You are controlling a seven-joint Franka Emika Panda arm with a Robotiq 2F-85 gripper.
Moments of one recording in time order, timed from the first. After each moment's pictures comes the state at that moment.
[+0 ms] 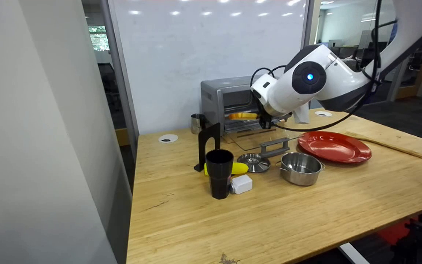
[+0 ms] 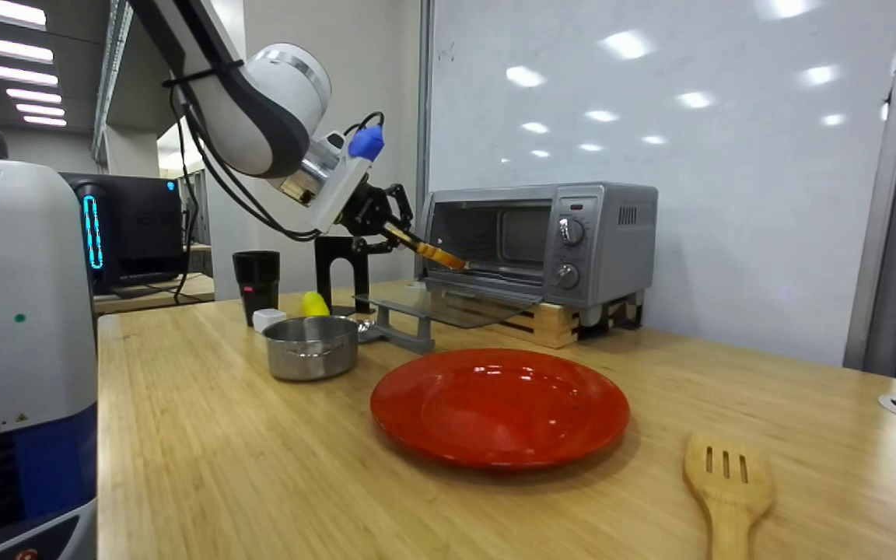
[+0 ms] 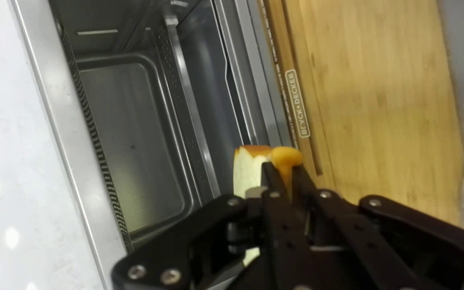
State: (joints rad) arm -0.01 0.27 0.00 -2.12 -1.82 2.60 0.77
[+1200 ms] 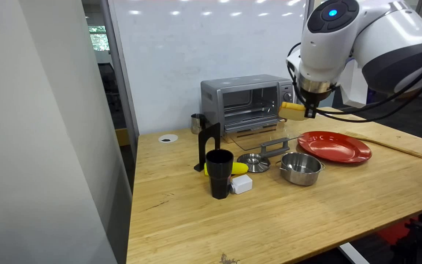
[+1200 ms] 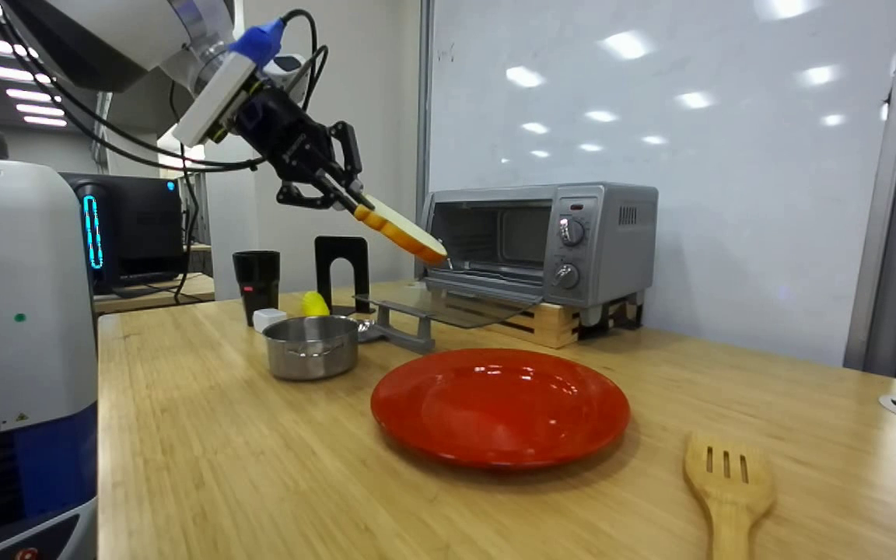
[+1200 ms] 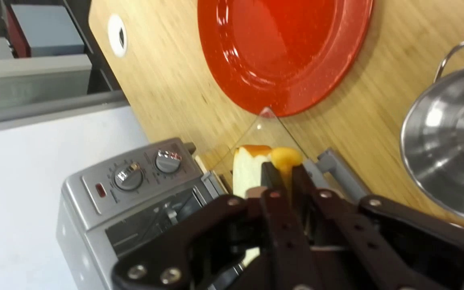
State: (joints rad) arm 0.05 -0.15 0.04 -2.43 -1.06 2.22 0.46
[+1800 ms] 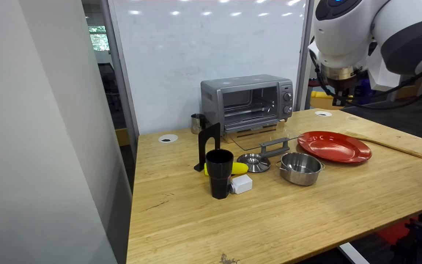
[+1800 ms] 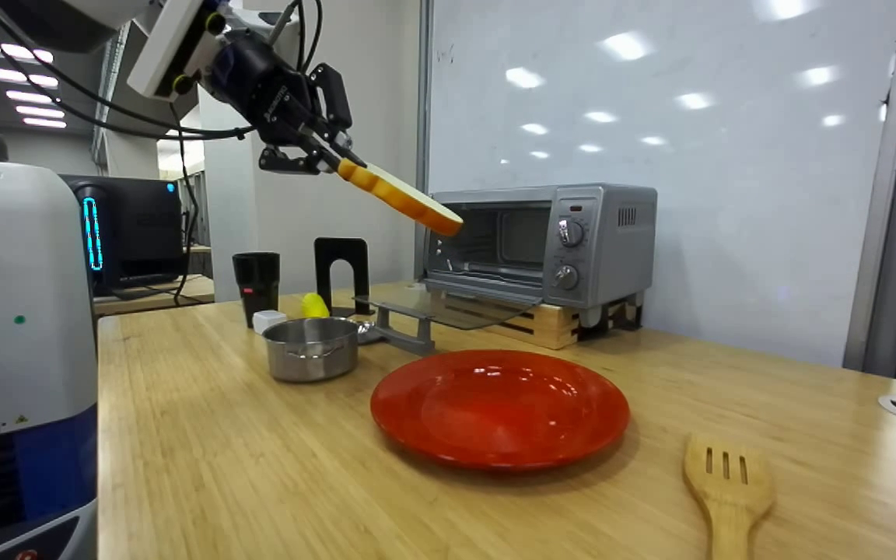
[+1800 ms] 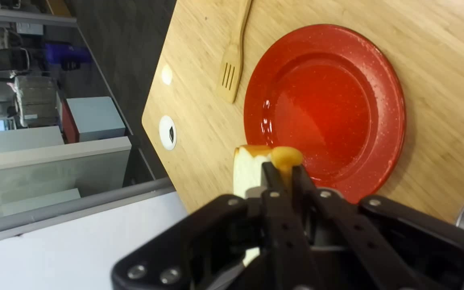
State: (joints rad) arm 0.05 -0.27 0.05 -2.48 -0.97 1.95 0.43
